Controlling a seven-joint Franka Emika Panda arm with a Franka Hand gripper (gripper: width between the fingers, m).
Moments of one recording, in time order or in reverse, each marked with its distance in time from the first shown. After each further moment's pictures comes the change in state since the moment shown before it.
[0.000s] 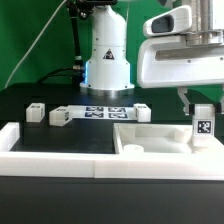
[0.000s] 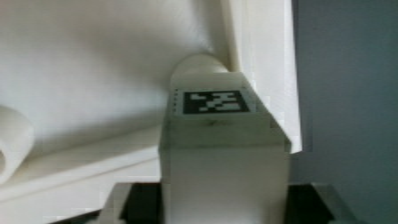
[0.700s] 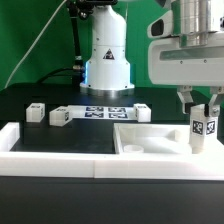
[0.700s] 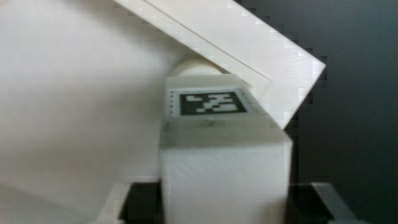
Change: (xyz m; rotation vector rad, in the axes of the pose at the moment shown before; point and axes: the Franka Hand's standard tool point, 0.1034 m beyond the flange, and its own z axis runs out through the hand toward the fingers) arm -0.002 0.004 0.001 -0.028 0.020 0.760
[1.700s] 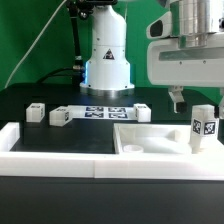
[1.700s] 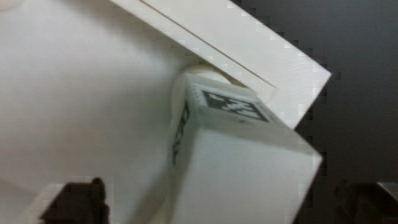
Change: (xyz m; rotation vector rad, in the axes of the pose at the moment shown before) arm -0.001 0.002 0.000 0.001 -0.023 -0.219
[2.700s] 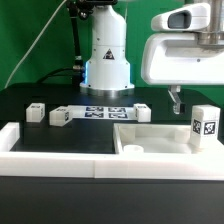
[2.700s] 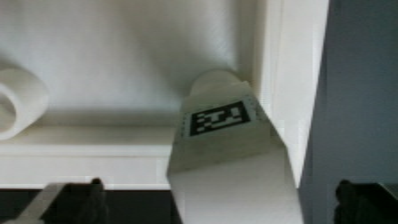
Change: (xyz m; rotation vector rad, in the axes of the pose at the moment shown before) arm -0.003 -0.006 -0.003 -0.090 -0.034 -0.935
